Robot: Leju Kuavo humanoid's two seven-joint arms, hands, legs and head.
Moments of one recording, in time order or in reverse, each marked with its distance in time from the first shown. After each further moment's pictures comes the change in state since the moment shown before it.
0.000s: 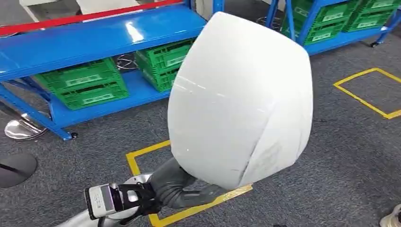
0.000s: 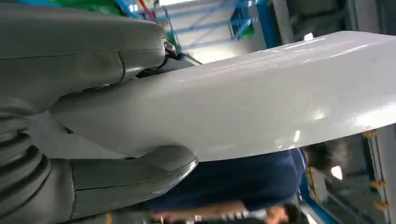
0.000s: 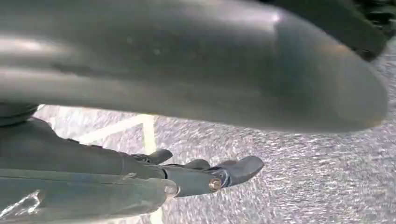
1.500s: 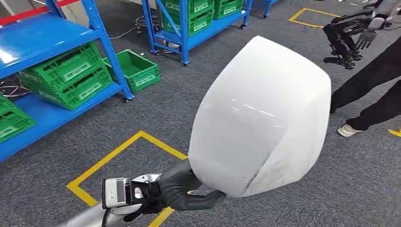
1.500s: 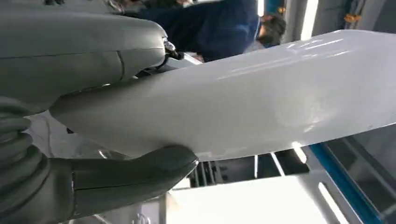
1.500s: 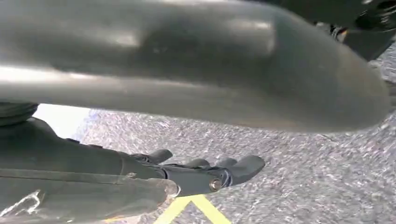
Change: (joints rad) left arm 0.010 -0.008 0.022 0.056 0.035 -0.142 0.019; right arm 0.028 -0.058 -0.040 0.018 -0.085 0.031 0.011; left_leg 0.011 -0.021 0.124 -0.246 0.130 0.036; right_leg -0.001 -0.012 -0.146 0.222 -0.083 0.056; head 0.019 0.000
